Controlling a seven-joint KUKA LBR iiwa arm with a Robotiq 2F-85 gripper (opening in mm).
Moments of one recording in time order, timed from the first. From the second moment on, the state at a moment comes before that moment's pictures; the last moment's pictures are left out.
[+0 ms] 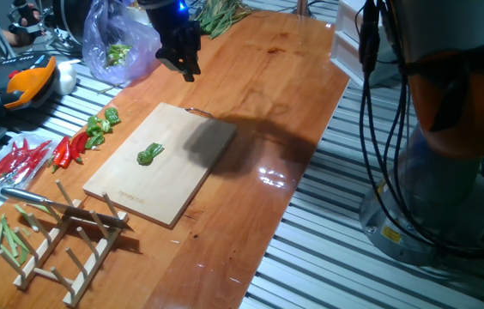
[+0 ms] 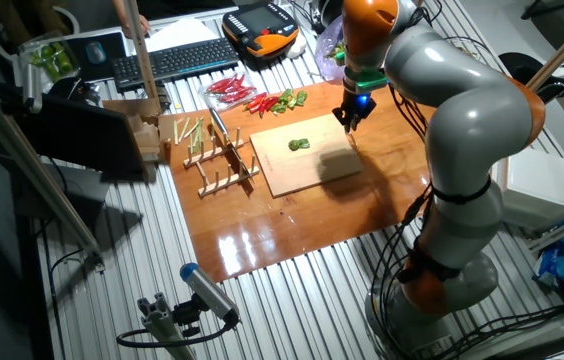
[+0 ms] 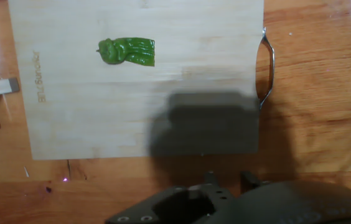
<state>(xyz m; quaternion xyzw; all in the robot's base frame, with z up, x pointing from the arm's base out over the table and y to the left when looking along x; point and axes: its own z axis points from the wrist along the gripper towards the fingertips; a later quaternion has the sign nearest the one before) 0.515 0.001 0.236 0.01 -0.99 0.01 0.10</state>
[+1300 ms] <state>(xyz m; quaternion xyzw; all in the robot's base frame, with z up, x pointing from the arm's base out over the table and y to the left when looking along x) 0.515 0.000 0.235 0.03 -1.00 -0.05 0.06</state>
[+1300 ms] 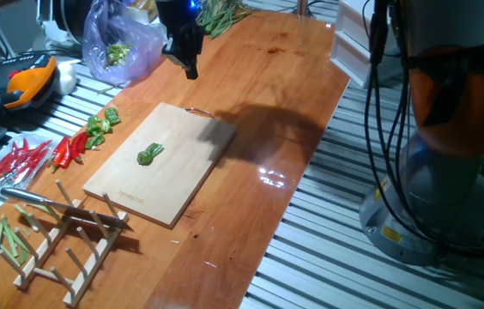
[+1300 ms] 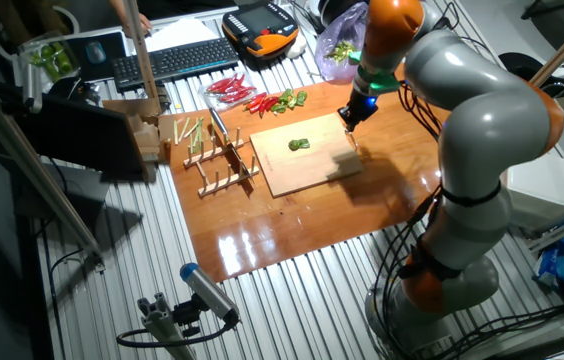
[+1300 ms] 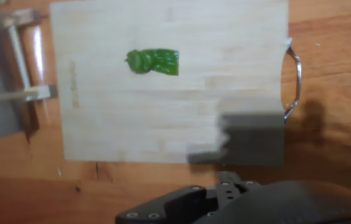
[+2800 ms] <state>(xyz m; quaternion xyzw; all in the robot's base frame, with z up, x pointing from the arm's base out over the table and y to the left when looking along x) 0.573 0.149 0.195 0.05 -1.00 -0.05 0.03</state>
